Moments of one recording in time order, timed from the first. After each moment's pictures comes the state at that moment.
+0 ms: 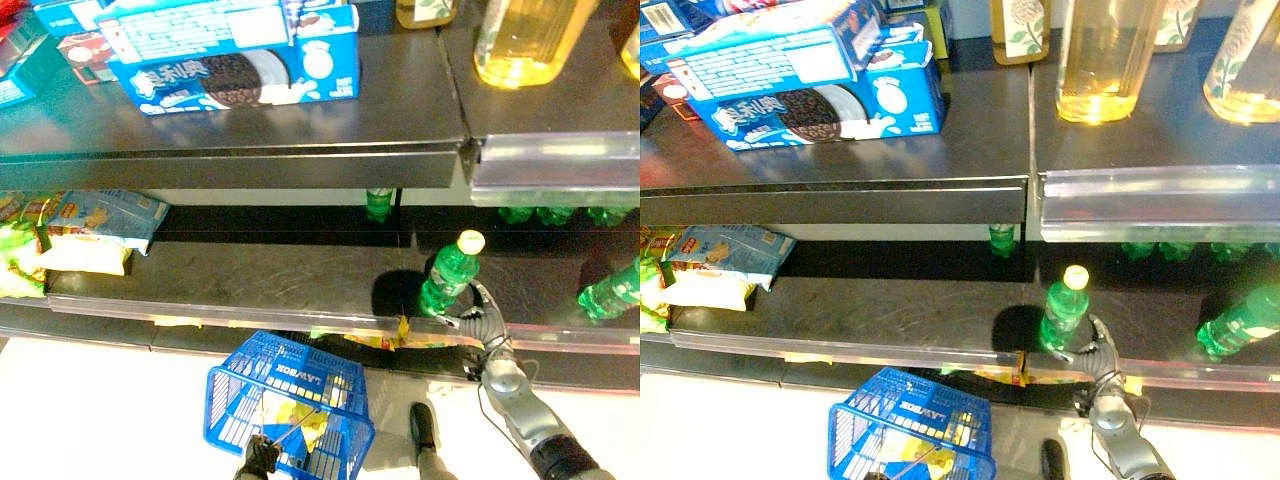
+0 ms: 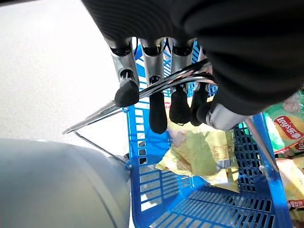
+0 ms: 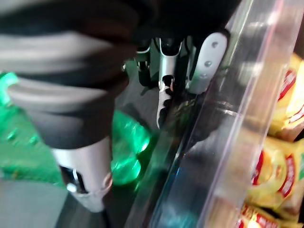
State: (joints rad) left arm -0.19 0.05 -0.28 1.12 0.10 0.01 0.35; right arm -0.25 -0.45 0.22 0.36 0.07 -0.05 -0.42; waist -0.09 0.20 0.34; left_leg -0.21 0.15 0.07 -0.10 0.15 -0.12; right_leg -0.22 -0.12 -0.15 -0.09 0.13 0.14
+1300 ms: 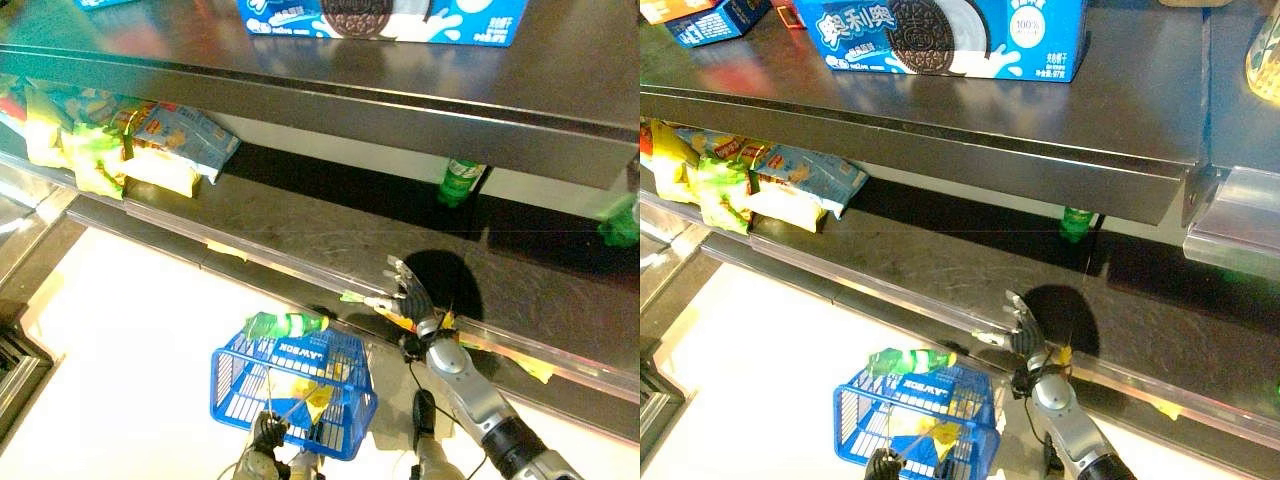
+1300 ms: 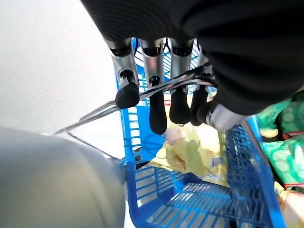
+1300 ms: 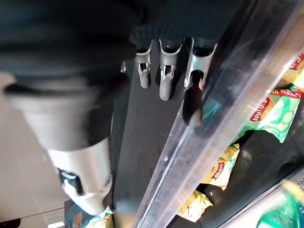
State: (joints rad) left arm -0.22 0.09 -0.25 1.04 0.07 0.02 0.36; right arm -0.33 -0.31 0.36 0.28 0.19 -0.07 -0.26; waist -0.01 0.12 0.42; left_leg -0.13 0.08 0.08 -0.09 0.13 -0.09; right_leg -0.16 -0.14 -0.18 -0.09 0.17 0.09
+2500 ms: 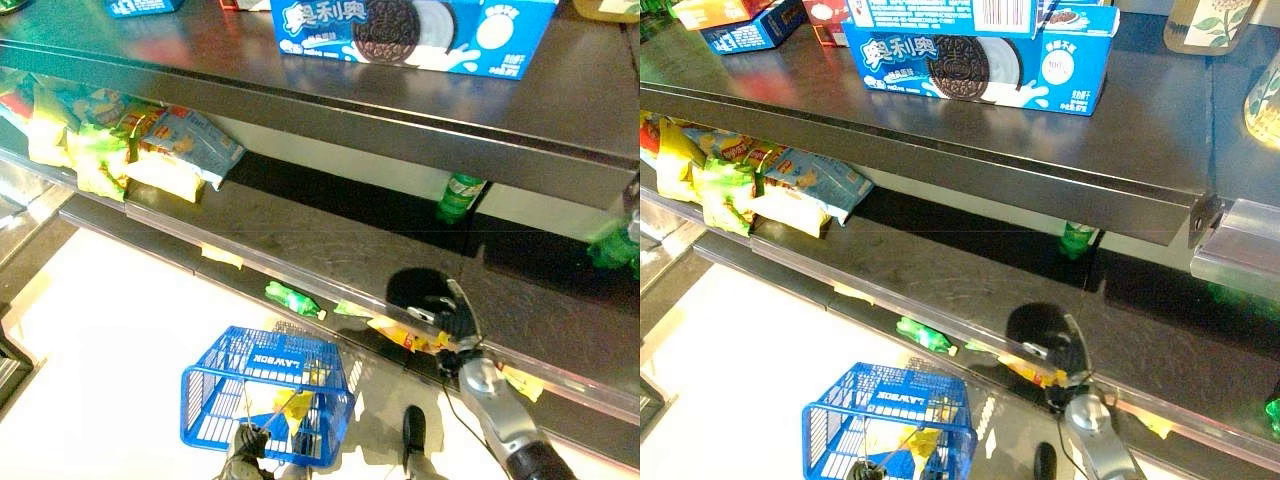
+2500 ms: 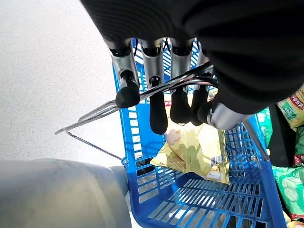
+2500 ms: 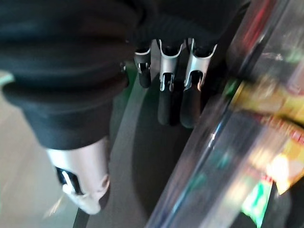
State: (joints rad) left arm -0.19 0.10 -0.20 1.08 0.05 0.04 0.38; right arm -0.12 -0.34 0.07 0.27 0.12 -0.07 -0.36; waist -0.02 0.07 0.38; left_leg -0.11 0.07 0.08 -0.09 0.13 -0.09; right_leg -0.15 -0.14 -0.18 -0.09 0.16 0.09
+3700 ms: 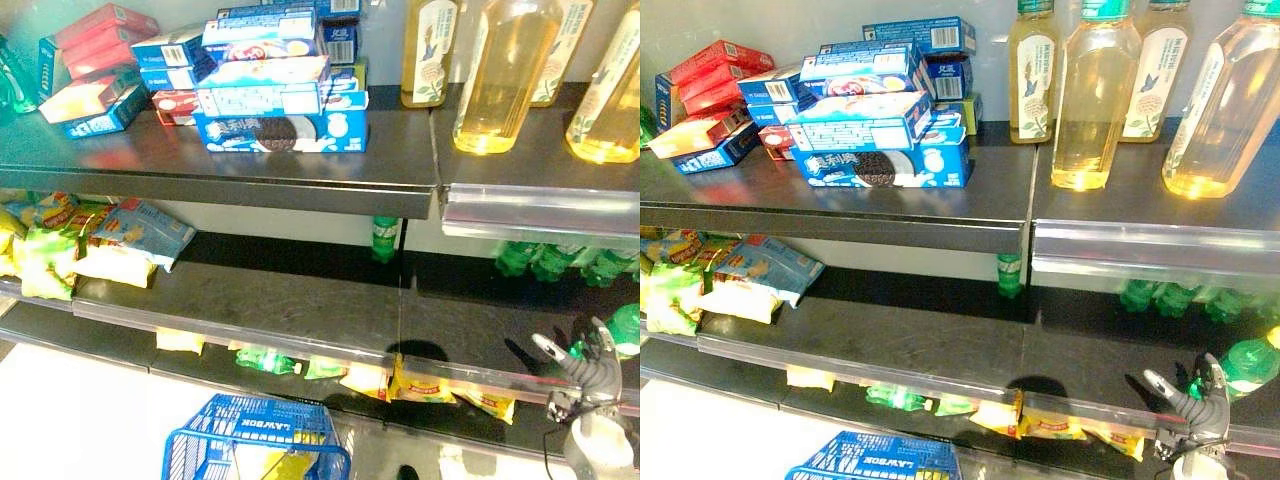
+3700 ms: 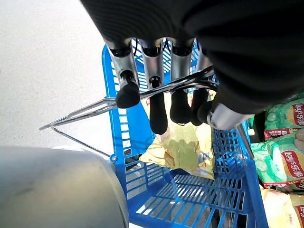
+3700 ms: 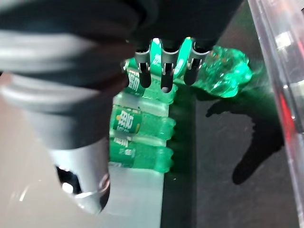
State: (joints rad) left arm -0.08 0.07 -0.12 1.13 0.07 0.07 0.32; right arm 0.17 -0.38 -0.28 0.17 0.25 -0.08 -0.37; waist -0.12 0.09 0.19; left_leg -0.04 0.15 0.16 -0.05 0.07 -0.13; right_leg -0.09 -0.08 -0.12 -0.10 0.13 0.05
